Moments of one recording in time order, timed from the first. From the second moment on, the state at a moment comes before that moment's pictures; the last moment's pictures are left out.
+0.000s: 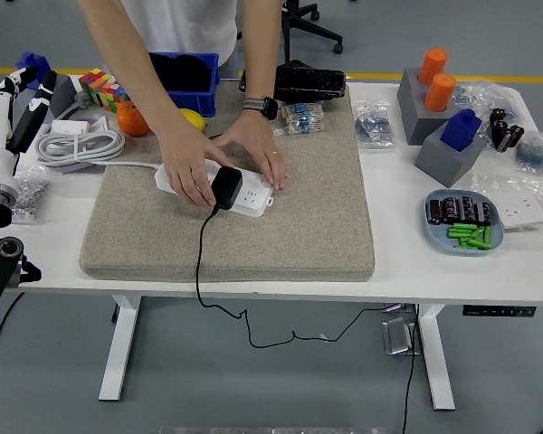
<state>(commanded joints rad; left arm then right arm) -0.30 0.25 -1.43 -1.29 1.58 0.35 0.03 -0.07 -0.33 1.35 0.33 -1.18 0.01 -0.10</state>
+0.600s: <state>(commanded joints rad) -0.30 0.25 -1.43 -1.29 1.58 0.34 0.04 -0.07 -0.33 1.34 0.33 -1.18 0.01 -0.10</state>
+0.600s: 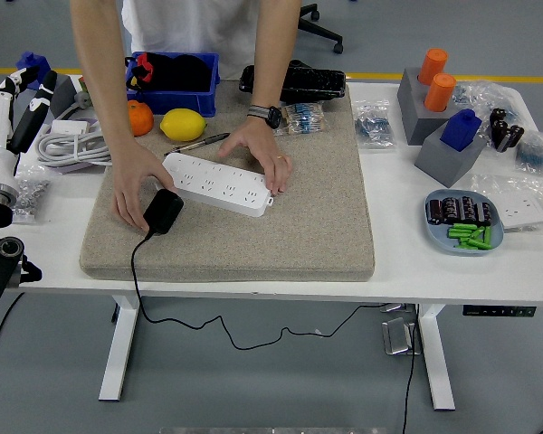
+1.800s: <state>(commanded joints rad) -0.30 0.29 -1.29 -1.30 1.66 0.32 0.11 -0.07 -0.33 1.33 0.33 -1.17 0.01 -0.10</state>
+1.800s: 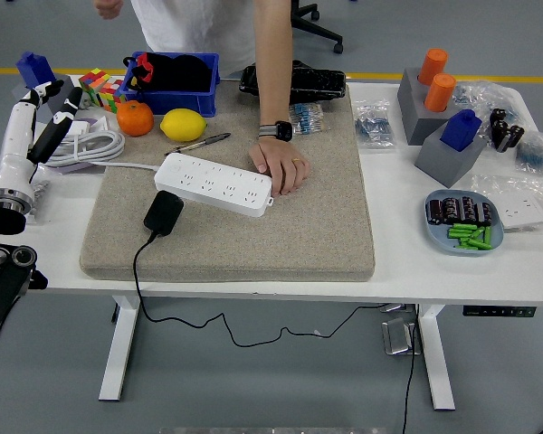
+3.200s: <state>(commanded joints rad) -0.39 0.22 -0.97 -1.17 1.91 0.25 0.49 -0.07 -0.32 1.34 0.33 -1.16 0.02 -0.09</state>
